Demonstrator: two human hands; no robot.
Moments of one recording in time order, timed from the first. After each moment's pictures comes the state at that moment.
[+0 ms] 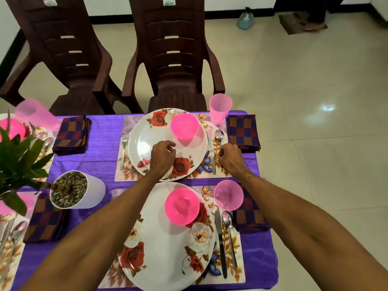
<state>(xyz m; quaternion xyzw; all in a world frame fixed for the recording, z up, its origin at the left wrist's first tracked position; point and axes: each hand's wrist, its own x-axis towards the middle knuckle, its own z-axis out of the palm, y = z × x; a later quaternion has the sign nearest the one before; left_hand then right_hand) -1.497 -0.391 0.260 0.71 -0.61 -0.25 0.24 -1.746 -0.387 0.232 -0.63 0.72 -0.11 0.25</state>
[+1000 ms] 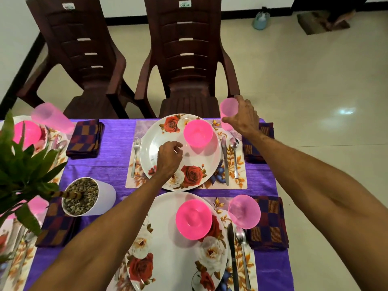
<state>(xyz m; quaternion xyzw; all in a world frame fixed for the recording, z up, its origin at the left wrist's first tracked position) -1.480 -0.419 0.256 0.72 -0.60 -0.24 0.26 -1.737 -0.523 0.302 -0.63 0.71 -0.21 0.21</state>
